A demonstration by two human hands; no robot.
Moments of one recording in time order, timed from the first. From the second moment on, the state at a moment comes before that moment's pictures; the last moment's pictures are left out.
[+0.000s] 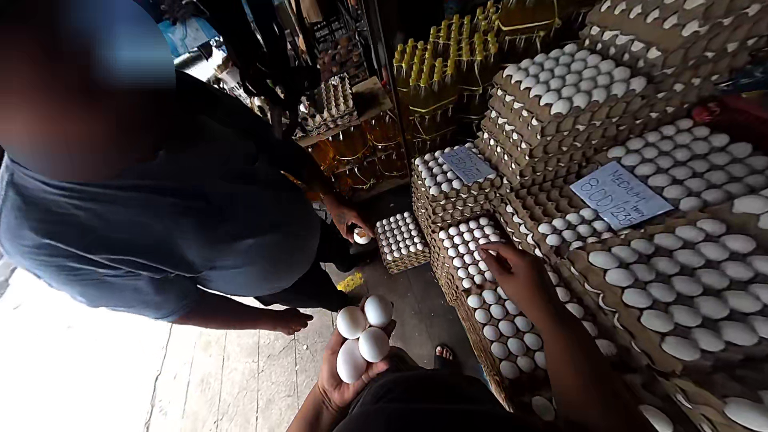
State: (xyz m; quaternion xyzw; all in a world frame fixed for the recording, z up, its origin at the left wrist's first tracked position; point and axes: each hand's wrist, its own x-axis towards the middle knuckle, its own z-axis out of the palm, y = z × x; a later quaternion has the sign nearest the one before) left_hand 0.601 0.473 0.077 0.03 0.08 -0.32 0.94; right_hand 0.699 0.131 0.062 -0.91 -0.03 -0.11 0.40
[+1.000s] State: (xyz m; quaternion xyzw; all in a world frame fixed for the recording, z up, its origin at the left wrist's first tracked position) left_hand 0.724 0.467 0.075 0.04 0.07 -0.40 0.91; right_hand 0.756 0.160 0.005 -0.92 -0.06 0.08 0.38
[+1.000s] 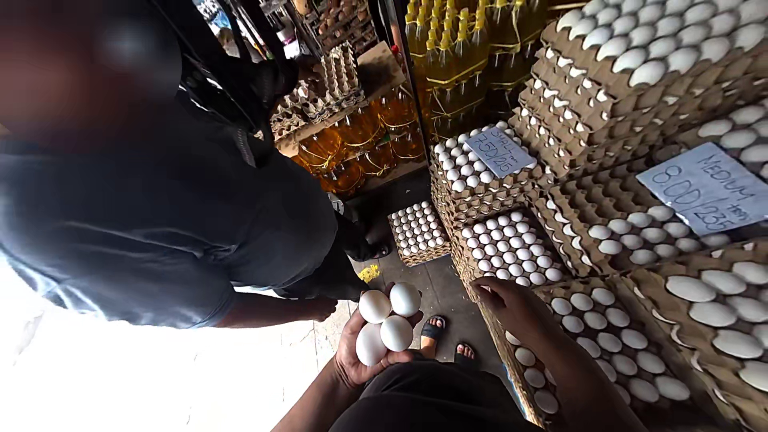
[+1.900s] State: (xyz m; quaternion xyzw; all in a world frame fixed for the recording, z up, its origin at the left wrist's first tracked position) left_hand 0.694 0.439 0.083 0.07 0.06 -0.40 0.91; right_hand 0.687 0.117 0.009 -0.93 -0.03 0.10 0.35
